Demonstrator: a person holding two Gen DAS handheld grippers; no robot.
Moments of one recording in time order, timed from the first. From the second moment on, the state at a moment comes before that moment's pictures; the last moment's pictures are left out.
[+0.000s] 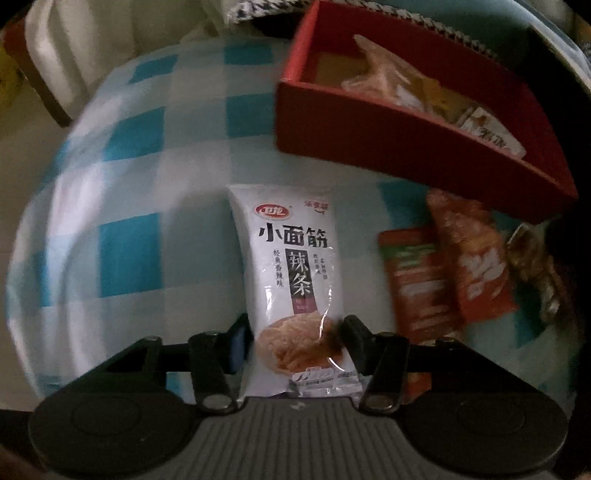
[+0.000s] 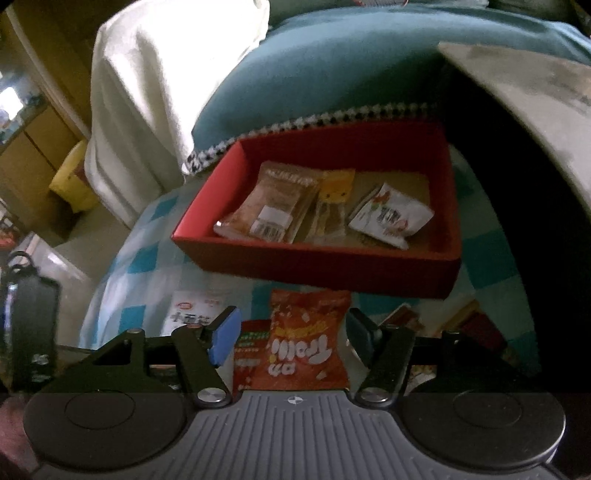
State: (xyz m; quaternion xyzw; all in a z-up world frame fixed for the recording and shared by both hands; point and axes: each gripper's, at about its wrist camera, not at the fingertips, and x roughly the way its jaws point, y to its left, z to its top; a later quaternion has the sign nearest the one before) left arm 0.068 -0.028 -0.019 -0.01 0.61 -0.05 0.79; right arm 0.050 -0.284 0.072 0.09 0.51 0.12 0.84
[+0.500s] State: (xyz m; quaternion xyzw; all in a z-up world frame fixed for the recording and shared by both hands) left arm 0.084 -0.020 -0.026 -0.03 0.58 -0.08 0.81; right arm 0.080 -0.244 -0.006 0.04 0.60 0.08 0.80
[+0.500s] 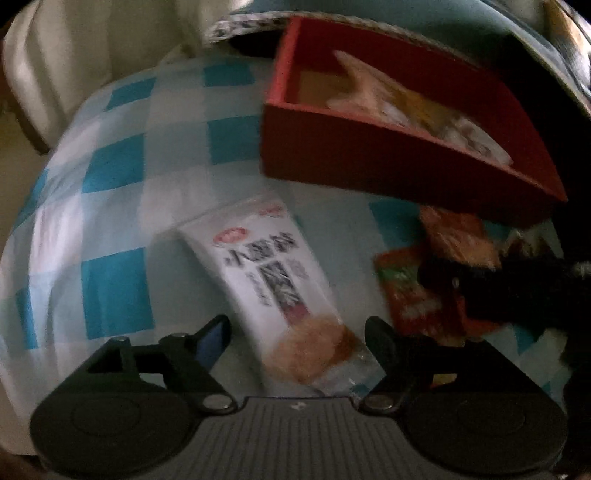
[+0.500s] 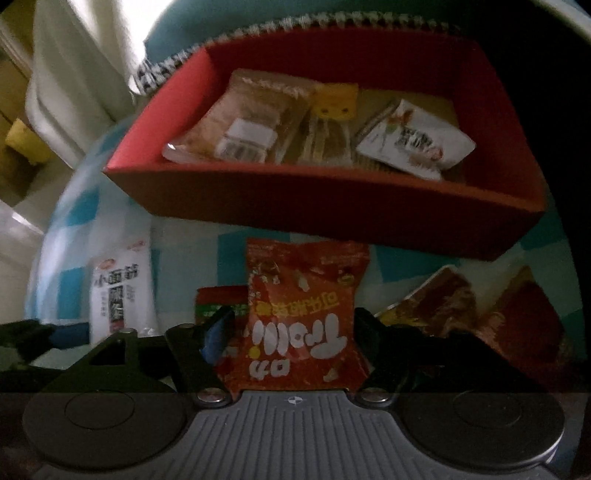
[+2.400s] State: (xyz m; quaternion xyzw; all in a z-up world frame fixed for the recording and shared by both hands) left arm 0.043 -0.020 -0.026 0.04 0.55 -0.07 0.83; right arm 0.019 -0.223 0.004 -0.04 0.57 0.12 0.81
